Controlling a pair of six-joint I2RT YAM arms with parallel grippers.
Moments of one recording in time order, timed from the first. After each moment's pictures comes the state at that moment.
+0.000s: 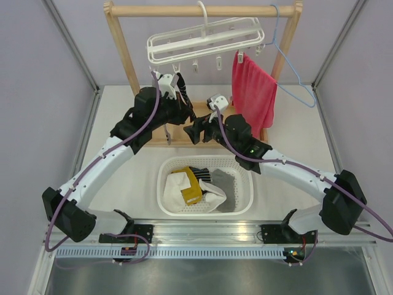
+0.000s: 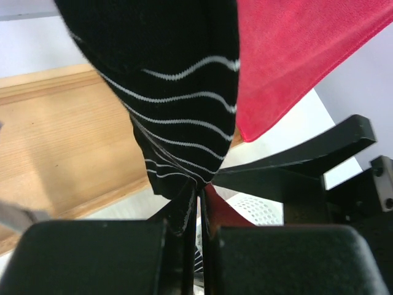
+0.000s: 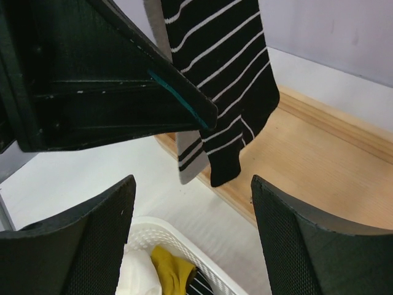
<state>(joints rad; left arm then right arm) -0.56 1.33 1.33 -0.31 0.11 -0.36 0.81 1.39 1.03 0.28 0.04 0.22</state>
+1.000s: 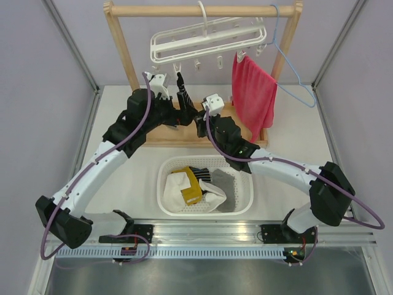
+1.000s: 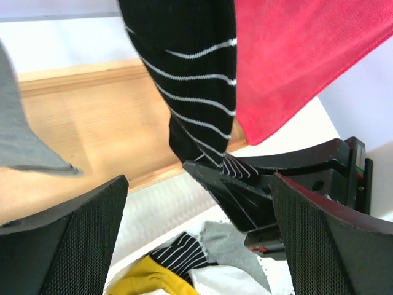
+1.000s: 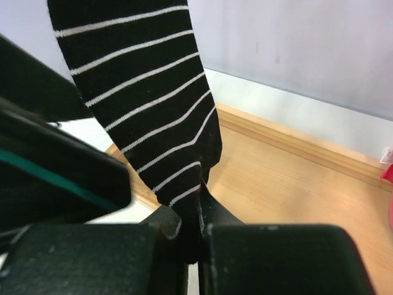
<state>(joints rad) -0.55 1.27 1.32 -0.34 0.08 -0.38 0.87 1.52 1.07 0.40 0.34 0.12</state>
